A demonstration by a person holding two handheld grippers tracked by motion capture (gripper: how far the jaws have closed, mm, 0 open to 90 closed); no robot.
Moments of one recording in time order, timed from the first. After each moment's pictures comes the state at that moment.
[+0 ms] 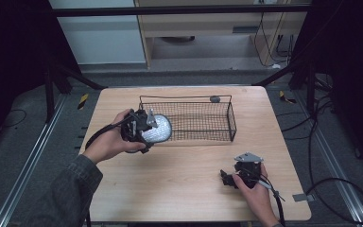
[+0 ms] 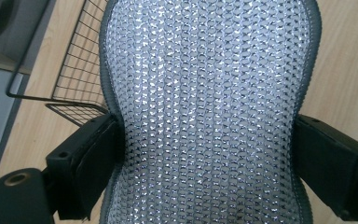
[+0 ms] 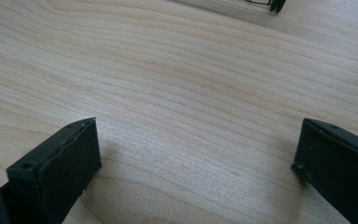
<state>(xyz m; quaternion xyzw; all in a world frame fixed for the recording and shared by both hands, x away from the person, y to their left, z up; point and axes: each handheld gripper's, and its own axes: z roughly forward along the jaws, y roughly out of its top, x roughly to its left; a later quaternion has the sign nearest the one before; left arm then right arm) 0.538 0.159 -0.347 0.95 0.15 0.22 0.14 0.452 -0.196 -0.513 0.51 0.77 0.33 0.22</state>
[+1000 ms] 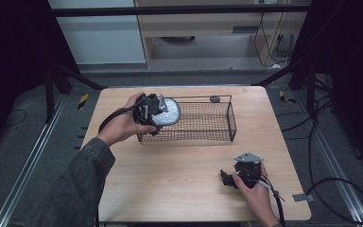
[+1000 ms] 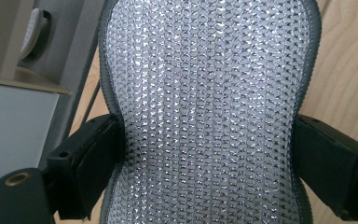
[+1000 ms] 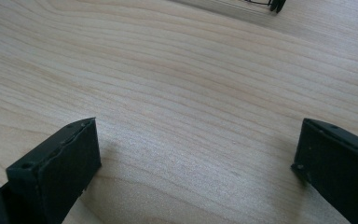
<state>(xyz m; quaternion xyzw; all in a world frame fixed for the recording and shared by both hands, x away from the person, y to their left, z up) 0.584 0.129 -0.337 0.95 0.12 0.27 0.14 0.452 -0.196 -0.513 0.51 0.77 0.33 0.22</state>
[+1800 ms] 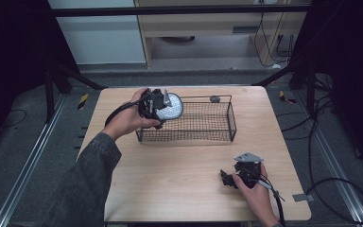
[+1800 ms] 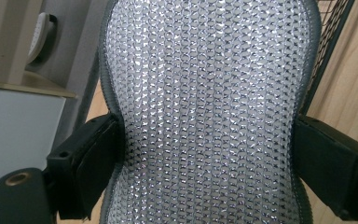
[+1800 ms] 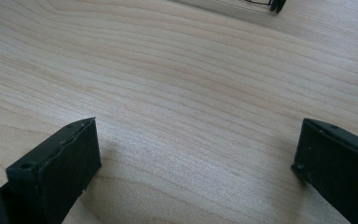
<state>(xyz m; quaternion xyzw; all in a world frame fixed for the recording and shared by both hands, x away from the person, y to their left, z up) 0.607 0.120 -0.344 0.94 0.11 0.28 0.13 0.452 -0.196 -0.513 0.51 0.77 0.33 0.22</state>
